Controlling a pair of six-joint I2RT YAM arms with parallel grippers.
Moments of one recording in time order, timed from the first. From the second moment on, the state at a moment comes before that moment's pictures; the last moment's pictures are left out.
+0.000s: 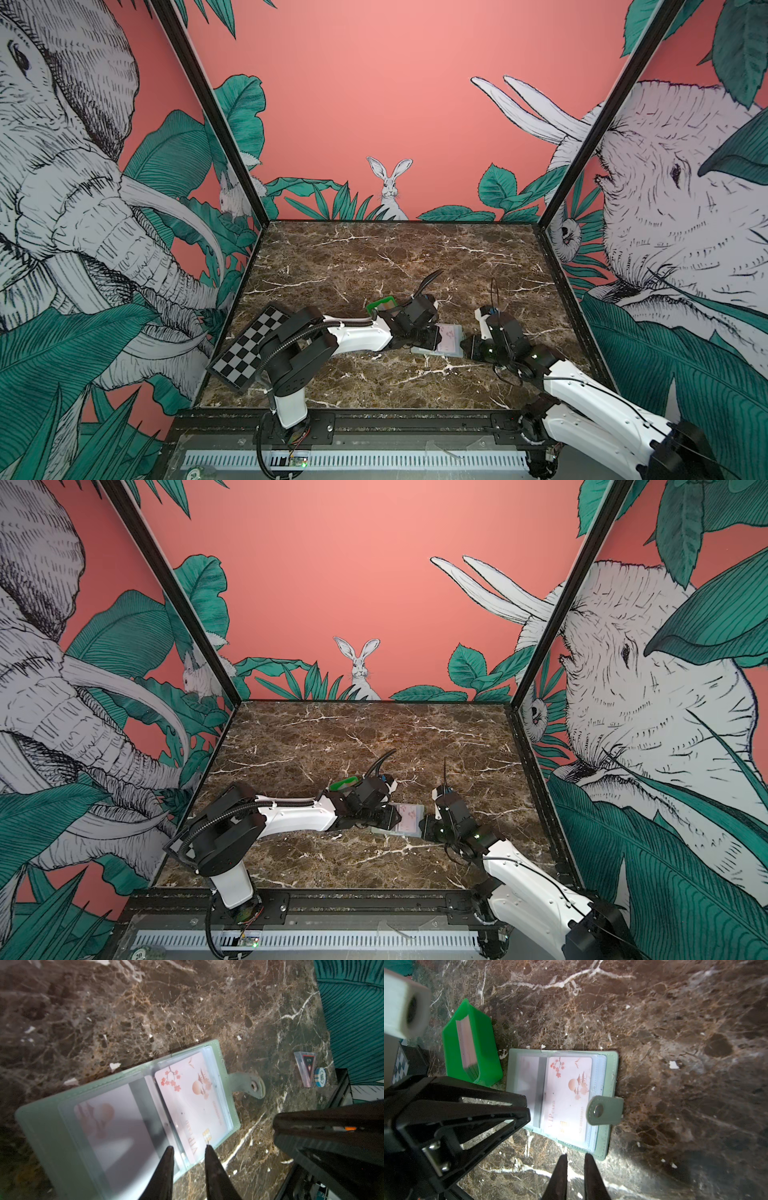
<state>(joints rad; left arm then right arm) -1.03 1.78 0.99 -0.07 0.16 -0.67 0.57 0.89 0.39 -0.37 -0.16 0.65</state>
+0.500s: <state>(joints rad) -1.03 1.84 1.02 -0.10 0.14 -0.69 0.57 0.95 0.39 -0.33 -0.17 0.64</state>
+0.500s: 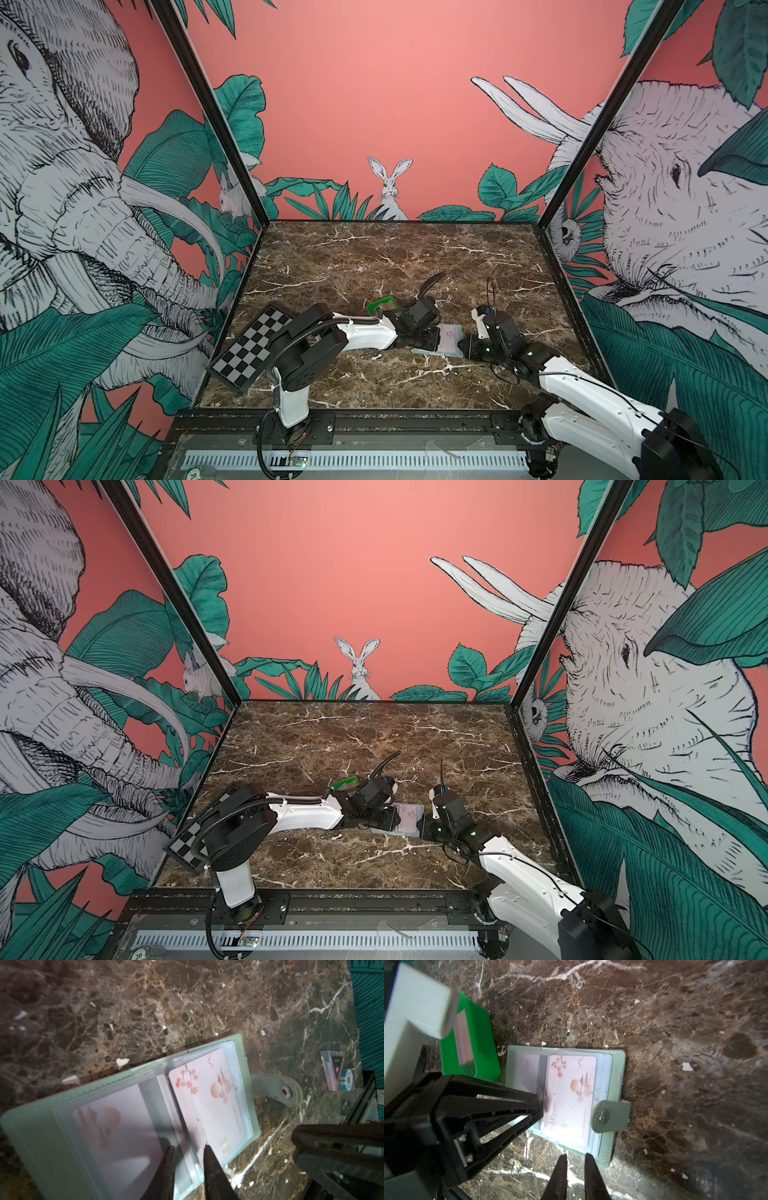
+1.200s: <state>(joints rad) -1.03 1.88 1.05 -0.06 0.14 -0.72 0.57 1.09 0.41 -0.26 -0.18 0.67</state>
